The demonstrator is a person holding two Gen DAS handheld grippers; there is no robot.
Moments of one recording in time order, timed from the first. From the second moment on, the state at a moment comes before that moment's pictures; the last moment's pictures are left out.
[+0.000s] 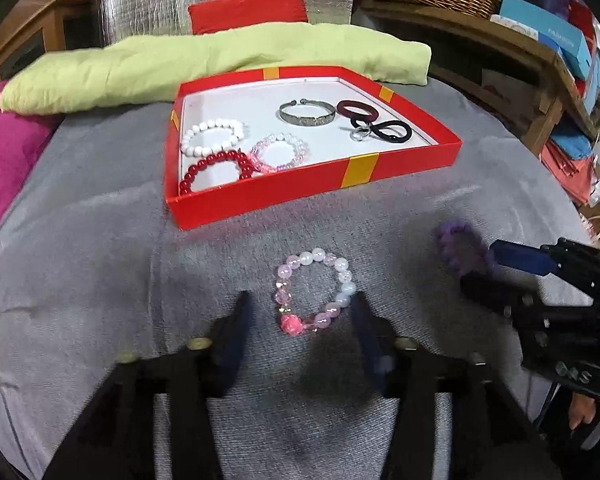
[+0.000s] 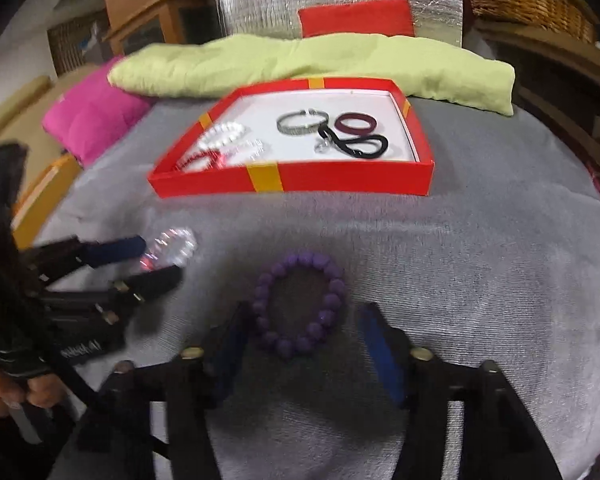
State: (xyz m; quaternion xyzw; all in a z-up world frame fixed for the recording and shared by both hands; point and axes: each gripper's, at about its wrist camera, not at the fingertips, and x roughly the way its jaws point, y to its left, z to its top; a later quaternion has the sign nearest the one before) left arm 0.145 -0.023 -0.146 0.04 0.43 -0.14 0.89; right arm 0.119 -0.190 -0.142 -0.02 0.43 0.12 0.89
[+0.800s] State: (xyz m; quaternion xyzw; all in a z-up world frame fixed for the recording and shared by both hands) left arm 0.142 -0.014 -0.134 0.01 0.41 -0.14 0.90; right arm 0.120 -0.219 -0.129 0.05 0.44 0.11 0.89
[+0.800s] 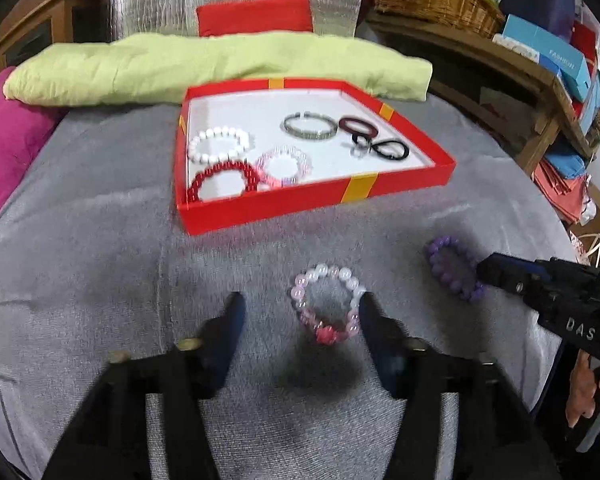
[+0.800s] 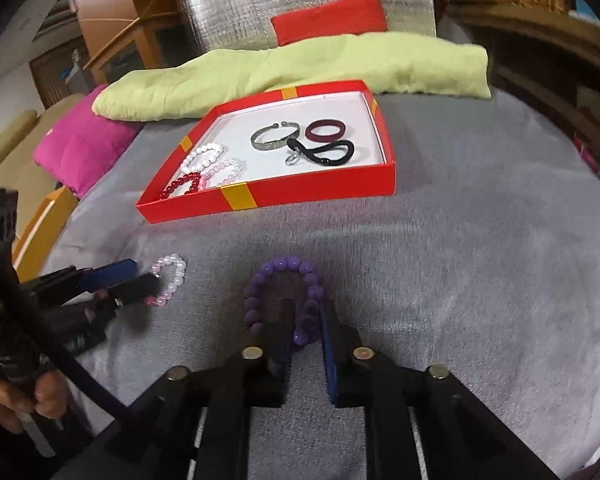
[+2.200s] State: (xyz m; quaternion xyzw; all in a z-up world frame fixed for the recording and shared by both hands) left arm 0.145 -0.010 -0.138 0.00 0.42 -0.15 0.89; right arm 0.121 -0.232 -0.121 0.05 0.40 0.10 0.91
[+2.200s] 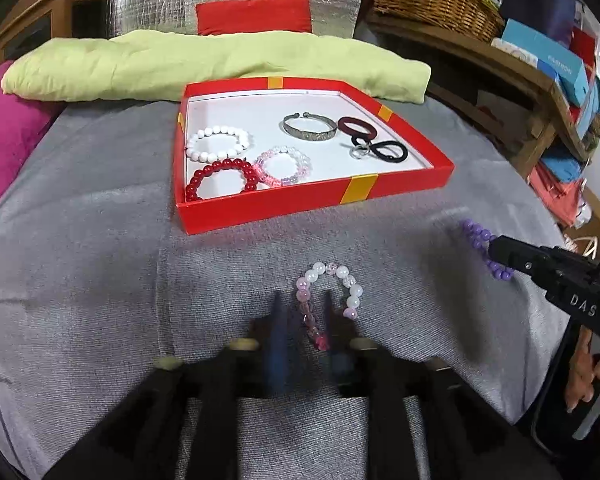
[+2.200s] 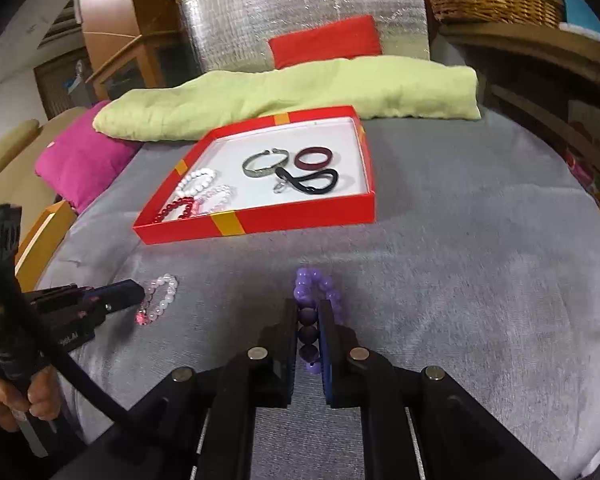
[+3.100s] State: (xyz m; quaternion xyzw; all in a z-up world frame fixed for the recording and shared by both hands) left arm 0.142 -0.016 -0.138 0.01 0.40 -0.16 0.90; right arm 0.117 -0.221 -0.128 -0.01 0.39 0.10 0.91
